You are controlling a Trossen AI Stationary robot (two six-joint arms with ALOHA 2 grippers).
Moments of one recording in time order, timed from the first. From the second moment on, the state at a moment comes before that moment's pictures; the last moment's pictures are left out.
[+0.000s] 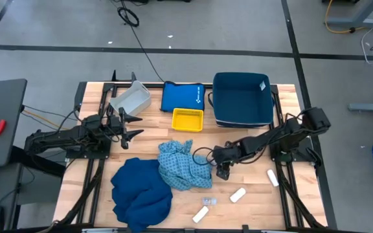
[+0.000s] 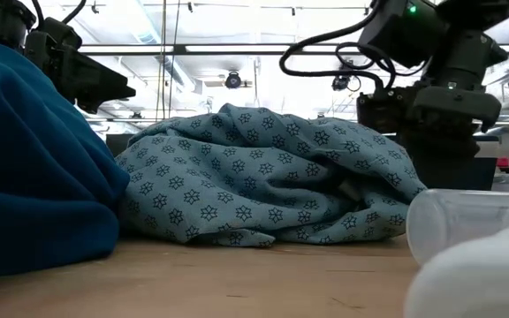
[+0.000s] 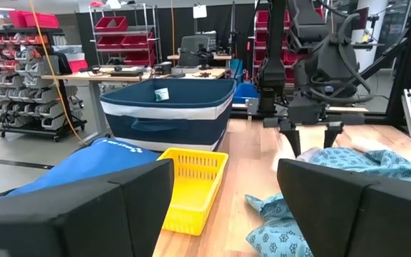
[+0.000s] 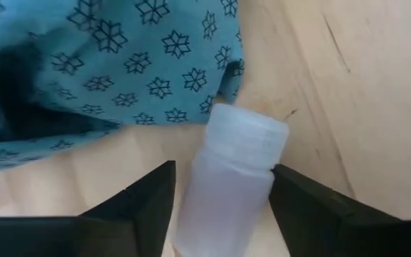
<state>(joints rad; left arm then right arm) 0.15 0.05 0.01 0.08 -0.07 0.05 0.25 1.65 0.77 -0.33 0.01 0.61</state>
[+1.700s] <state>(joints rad) 0.15 0.34 0.01 0.73 0.19 -0.03 0.05 1.71 0.98 0.69 0.10 -0.20</state>
